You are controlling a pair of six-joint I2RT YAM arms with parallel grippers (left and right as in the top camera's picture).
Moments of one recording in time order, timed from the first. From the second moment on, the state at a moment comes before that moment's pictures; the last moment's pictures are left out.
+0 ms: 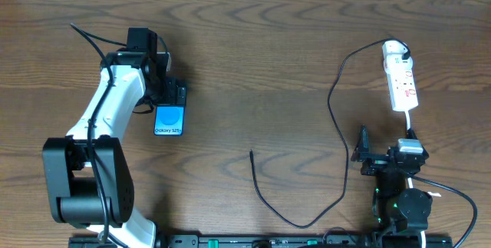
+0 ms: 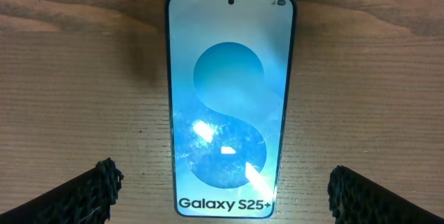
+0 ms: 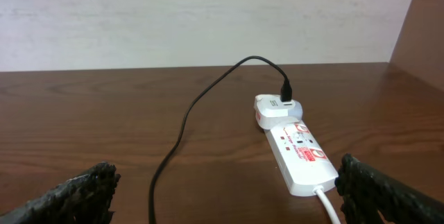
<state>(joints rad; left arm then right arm) -0.01 1.78 1.27 -0.87 0.04 -0.01 0.01 0.01 0.01 -0.06 0.08 0.01</state>
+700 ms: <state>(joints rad) -0.01 1.78 1.20 -0.81 0.04 -0.01 0.01 0.01 0.01 -0.06 0.08 0.01</state>
